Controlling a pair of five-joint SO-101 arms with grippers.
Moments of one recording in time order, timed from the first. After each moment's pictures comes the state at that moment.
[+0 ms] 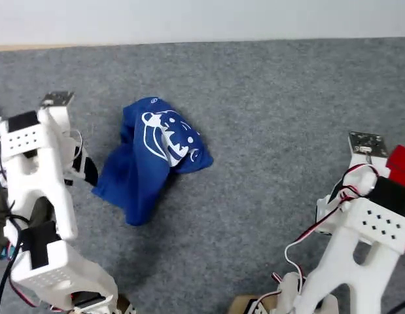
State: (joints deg) left arm -23.4 9.3 7.2 89.2 -10.7; right arm 25.3 -37.2 30.5 100.2 17.4
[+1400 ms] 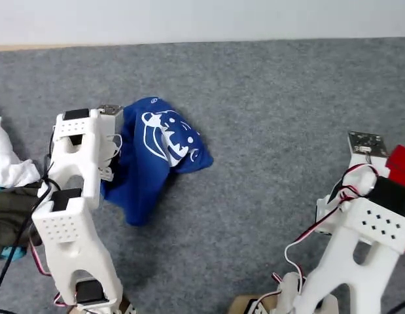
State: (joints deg) left arm -12.3 34.9 -6.0 88.0 -10.7; right arm 25.2 -37.2 30.5 100.2 17.4
